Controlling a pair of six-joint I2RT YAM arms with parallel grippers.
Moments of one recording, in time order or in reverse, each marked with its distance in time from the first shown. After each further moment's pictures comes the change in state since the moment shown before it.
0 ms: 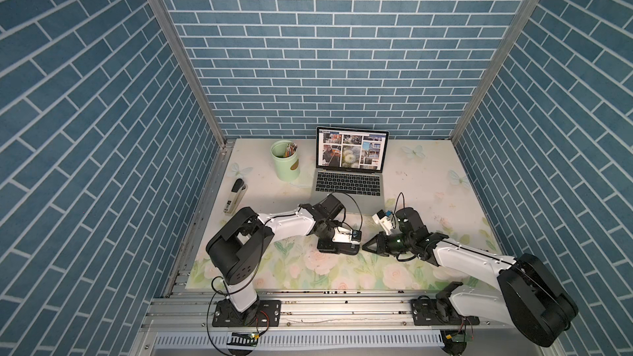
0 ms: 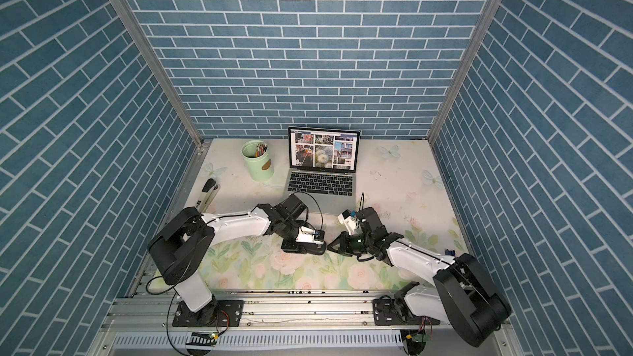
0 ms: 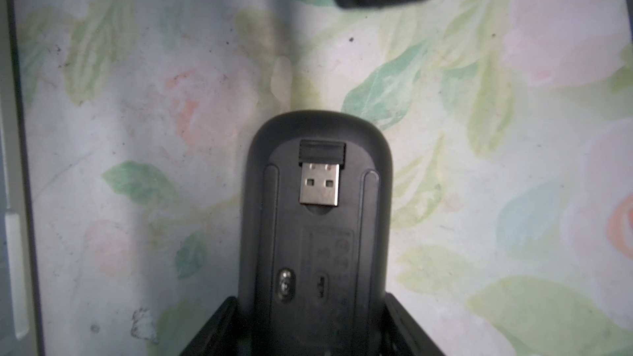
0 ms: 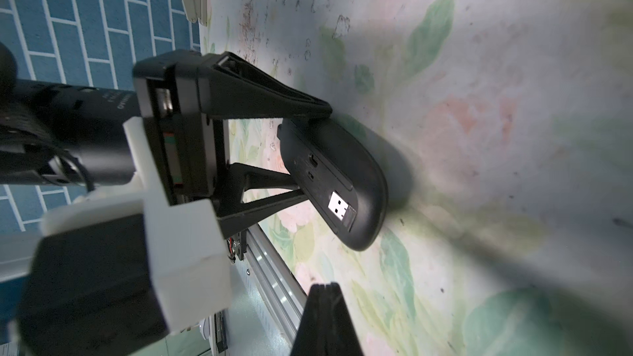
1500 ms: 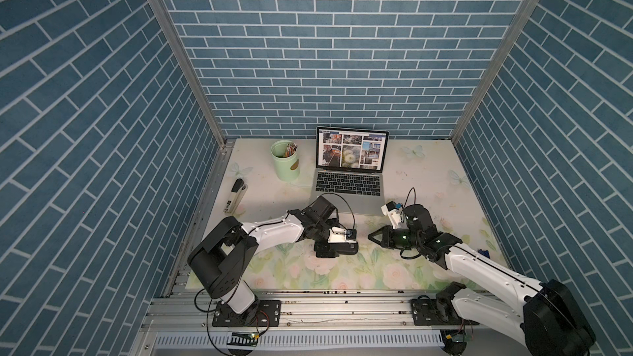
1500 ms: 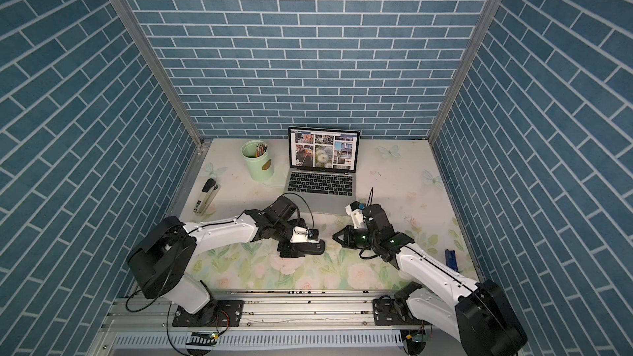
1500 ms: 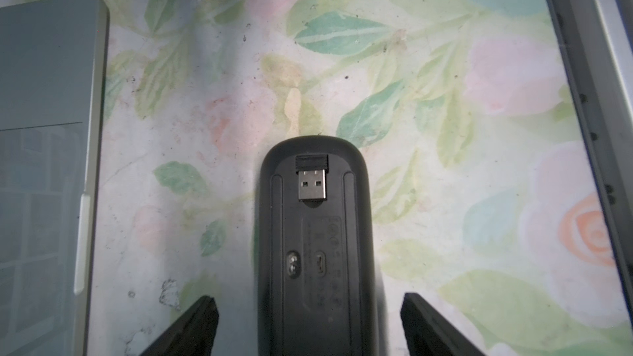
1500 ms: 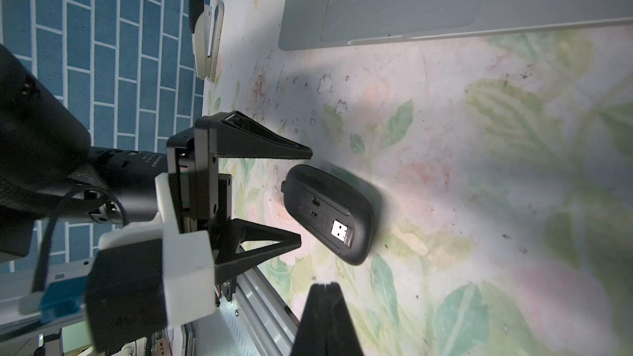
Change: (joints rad) left arm 0.030 -0.132 -0.132 0.129 0.071 -0.041; right arm -0.030 -0.196 0.041 -0.125 0.159 -0.016
